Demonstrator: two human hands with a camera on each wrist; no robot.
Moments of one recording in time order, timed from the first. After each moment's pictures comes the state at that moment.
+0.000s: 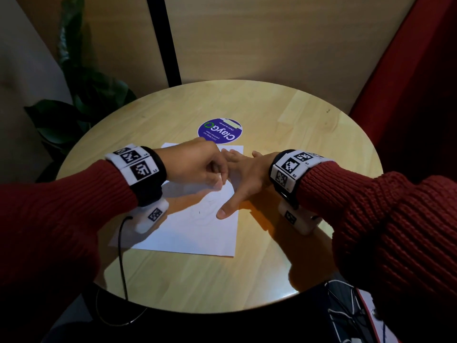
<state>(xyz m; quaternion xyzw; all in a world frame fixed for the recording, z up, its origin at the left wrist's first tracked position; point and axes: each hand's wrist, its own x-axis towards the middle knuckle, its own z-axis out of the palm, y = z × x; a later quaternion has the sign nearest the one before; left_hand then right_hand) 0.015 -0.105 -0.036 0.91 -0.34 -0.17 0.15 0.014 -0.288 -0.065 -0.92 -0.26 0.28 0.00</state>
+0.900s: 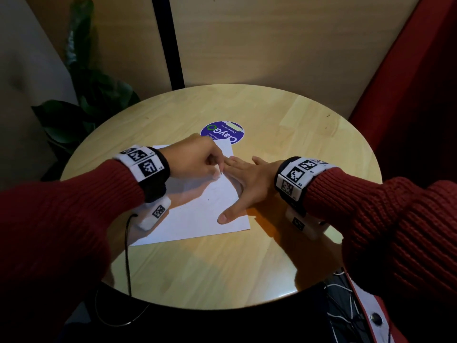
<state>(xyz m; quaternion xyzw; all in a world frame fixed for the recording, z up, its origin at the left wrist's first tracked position) 0.024 -0.098 -0.039 0.93 -0.30 -0.10 0.16 0.002 -0.296 -0.069 -0.92 -0.27 0.27 0.04</state>
